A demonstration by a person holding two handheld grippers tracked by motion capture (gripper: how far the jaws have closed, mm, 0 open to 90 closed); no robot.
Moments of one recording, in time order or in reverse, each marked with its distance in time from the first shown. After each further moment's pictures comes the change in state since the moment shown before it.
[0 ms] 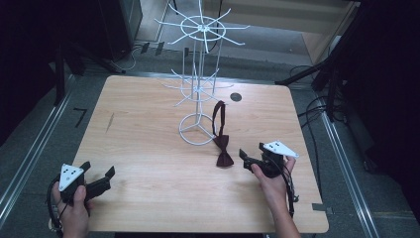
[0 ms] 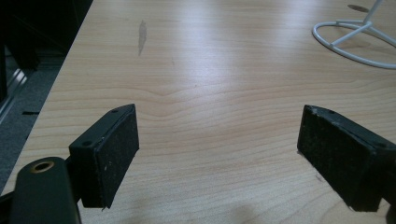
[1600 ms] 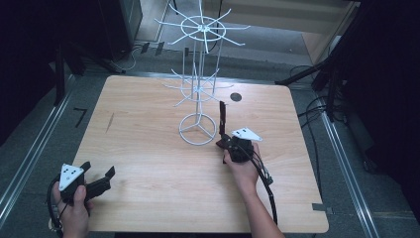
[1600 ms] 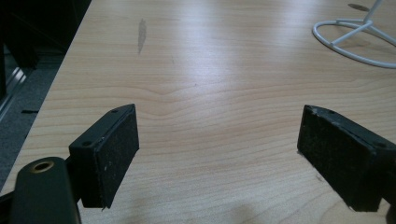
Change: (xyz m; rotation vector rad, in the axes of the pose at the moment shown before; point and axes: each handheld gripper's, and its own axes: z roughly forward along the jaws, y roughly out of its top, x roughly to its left) left arm 0.000 0.000 0.000 0.006 -0.002 0.000; right arm 0.059 0.024 0.067 0.051 -0.015 -0.054
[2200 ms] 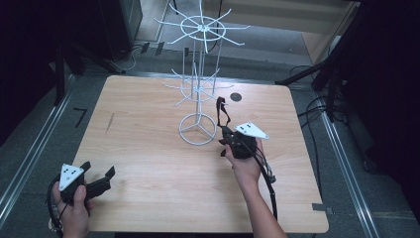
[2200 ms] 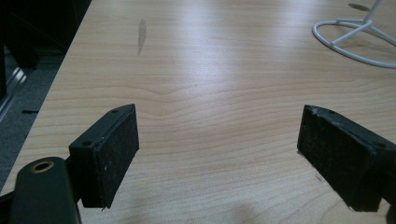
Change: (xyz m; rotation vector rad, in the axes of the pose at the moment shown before) left arm 0.000 0.000 0.000 0.001 0.001 0.002; right arm 0.007 0.027 -0.026 -0.116 0.034 -0.005
